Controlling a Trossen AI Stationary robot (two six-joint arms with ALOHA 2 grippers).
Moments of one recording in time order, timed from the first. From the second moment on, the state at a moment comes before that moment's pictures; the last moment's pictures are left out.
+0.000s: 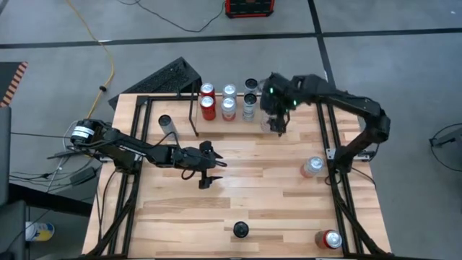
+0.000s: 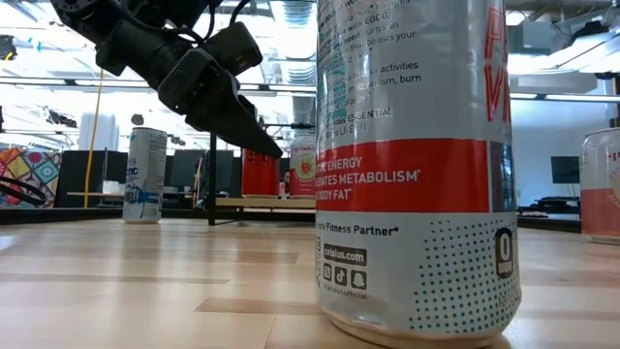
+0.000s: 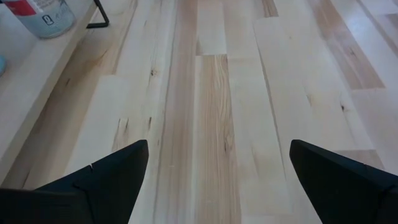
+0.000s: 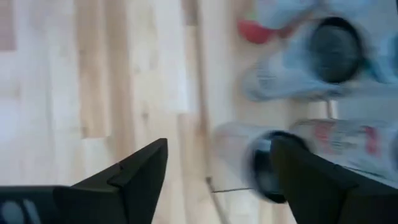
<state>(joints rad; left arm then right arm) -0.10 1.47 0.65 0.33 -0.15 0.02 -0.36 1.55 1.66 -1.21 0.00 -0.30</state>
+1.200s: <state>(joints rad) -0.25 1.13 0.38 0.47 -0.15 0.01 -0.19 1.51 1.00 -0.60 0.52 0.02</state>
